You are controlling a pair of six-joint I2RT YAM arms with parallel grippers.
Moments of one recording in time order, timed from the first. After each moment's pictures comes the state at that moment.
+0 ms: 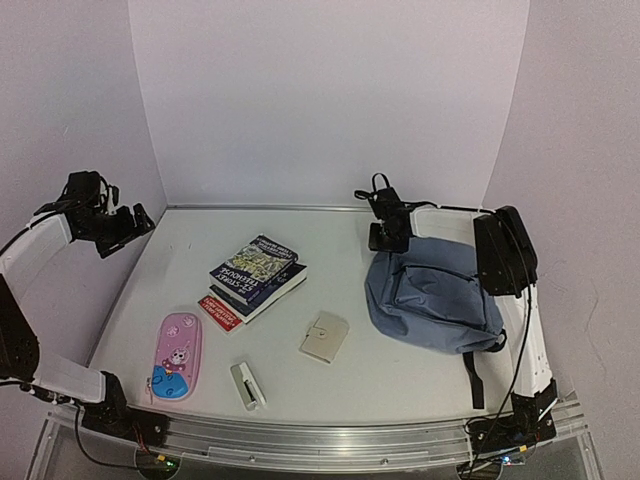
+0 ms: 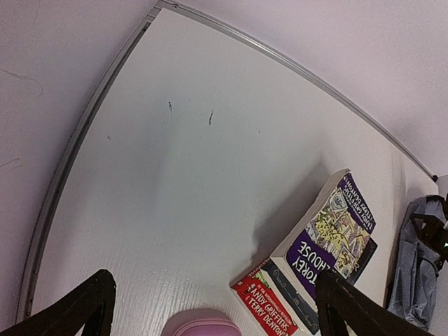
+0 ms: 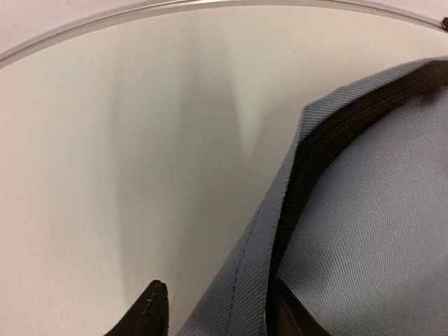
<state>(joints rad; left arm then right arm) 0.12 1.26 1.09 -0.60 0.23 -0.34 0.50 2.35 1.87 -0.46 0.35 0.49</state>
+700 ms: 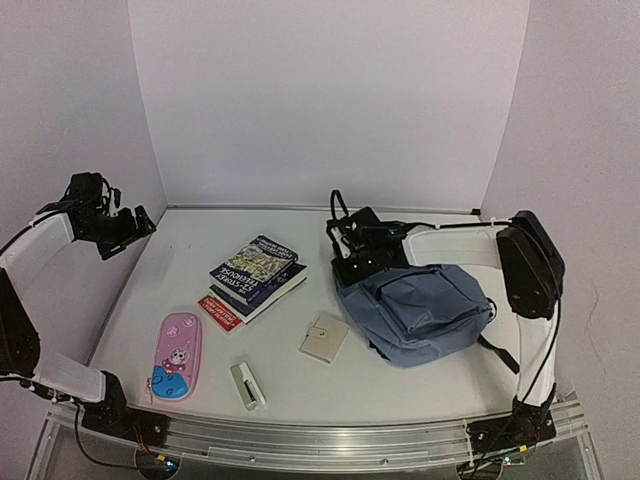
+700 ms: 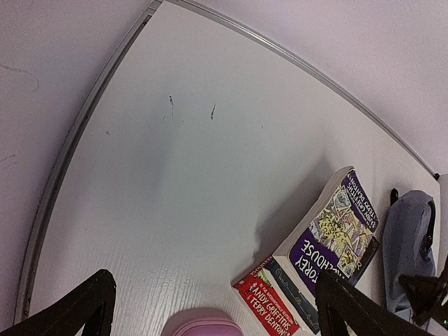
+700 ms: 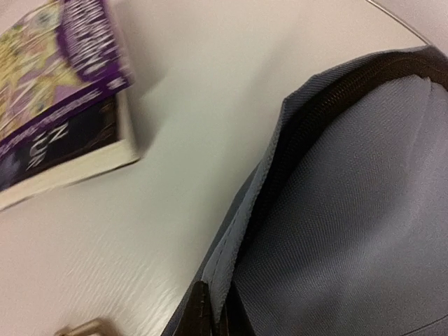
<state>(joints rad) 0.12 1.28 1.09 -0.60 0.23 -0.34 0.75 2.07 1.51 -0.33 0.11 0.14</state>
